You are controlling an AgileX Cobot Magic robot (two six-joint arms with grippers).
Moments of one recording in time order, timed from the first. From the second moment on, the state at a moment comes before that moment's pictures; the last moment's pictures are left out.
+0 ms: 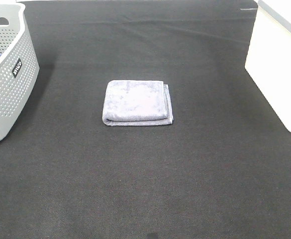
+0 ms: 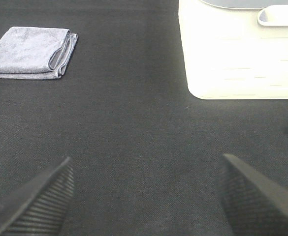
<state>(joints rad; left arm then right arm) 0.00 0.00 -0.50 -0.06 1.05 -0.01 0.00 -0.01 -0.51 0.06 1.07 -0.09</state>
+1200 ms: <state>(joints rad) 0.00 0.00 -0.50 -0.06 1.05 -0.01 0.00 -0.01 -0.51 0.06 1.07 -0.09</state>
